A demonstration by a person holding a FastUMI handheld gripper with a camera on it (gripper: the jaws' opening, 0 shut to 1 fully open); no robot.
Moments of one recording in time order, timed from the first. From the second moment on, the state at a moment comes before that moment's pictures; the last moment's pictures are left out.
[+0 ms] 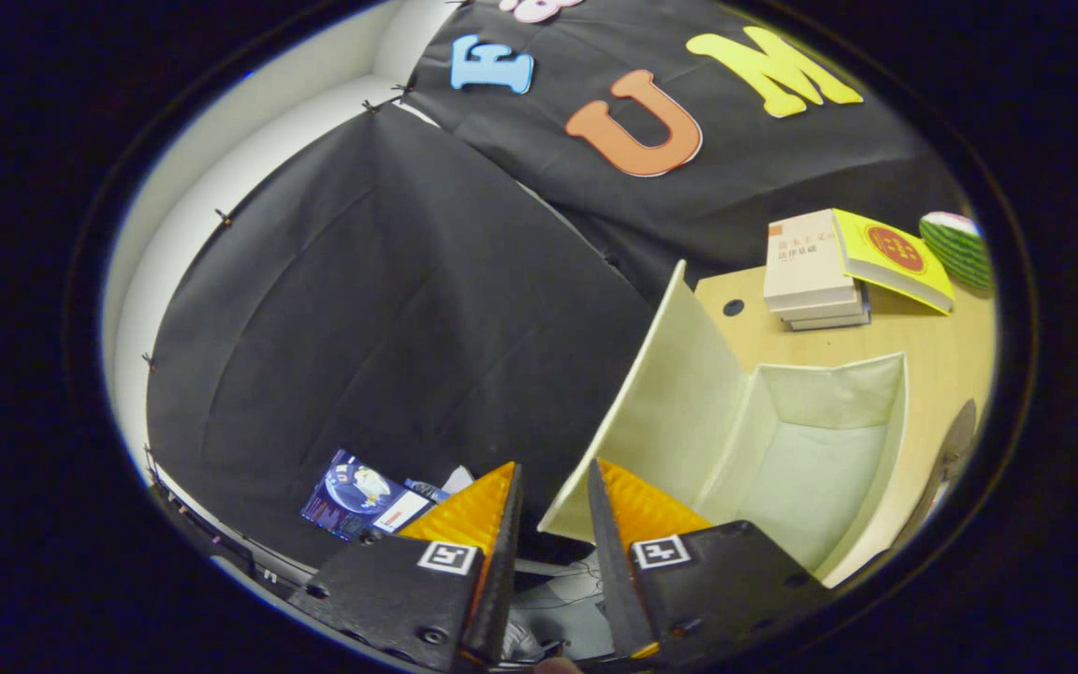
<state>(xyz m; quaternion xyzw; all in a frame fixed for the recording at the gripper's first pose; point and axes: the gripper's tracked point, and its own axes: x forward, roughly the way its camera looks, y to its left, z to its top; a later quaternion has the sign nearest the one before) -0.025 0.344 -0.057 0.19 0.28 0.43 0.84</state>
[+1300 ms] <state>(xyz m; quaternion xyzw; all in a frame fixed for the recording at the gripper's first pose) 0.040 0.078 -0.039 0.02 0.12 0.13 0.98</state>
